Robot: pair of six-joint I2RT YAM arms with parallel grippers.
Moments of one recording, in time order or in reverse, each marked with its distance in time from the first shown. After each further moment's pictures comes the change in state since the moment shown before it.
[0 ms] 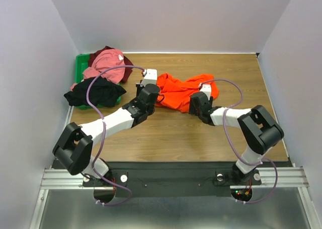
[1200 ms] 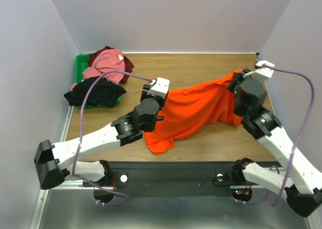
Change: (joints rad) left arm -0.338 -0.324 0.021 -0.005 -0.107 0.203; right arm -0.008 -0.795 0.288 -0.320 0.303 -0.101
